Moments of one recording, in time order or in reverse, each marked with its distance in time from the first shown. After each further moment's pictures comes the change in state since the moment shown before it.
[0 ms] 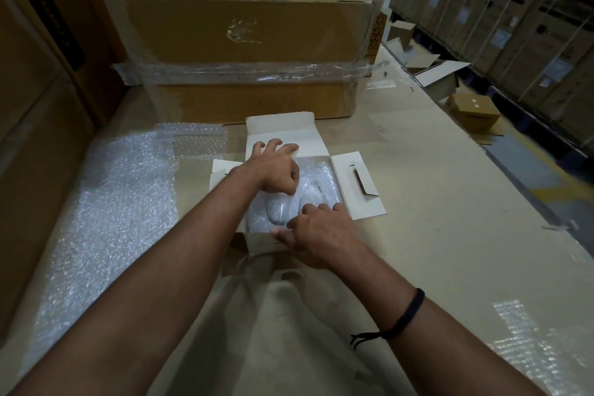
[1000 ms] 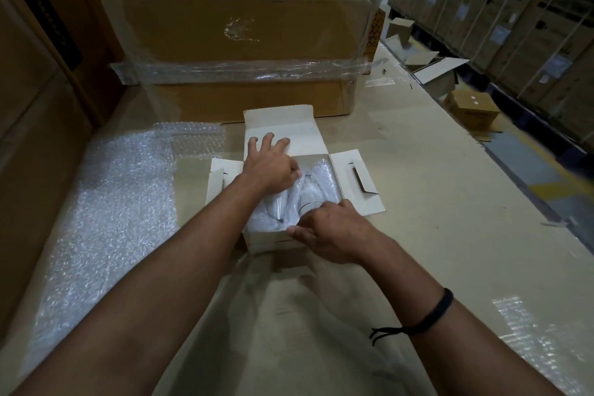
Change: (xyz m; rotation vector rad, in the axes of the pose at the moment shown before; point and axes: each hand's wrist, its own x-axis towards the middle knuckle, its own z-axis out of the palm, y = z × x) left_hand 0.008 0.001 0.020 0.091 0.171 -0.103; right_hand -0.008 0.029 -0.006 0.137 0.009 -0.166
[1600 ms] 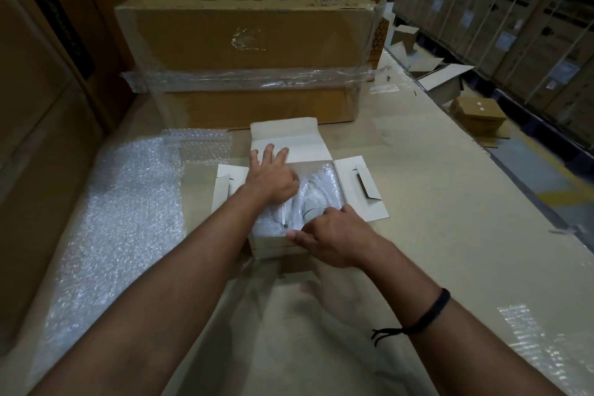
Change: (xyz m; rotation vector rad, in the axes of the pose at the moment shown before) left_hand -0.009 0.000 0.000 -0.042 -0.096 -0.058; right_hand 0.004 0.001 0.004 -0.028 -0.014 -0.018
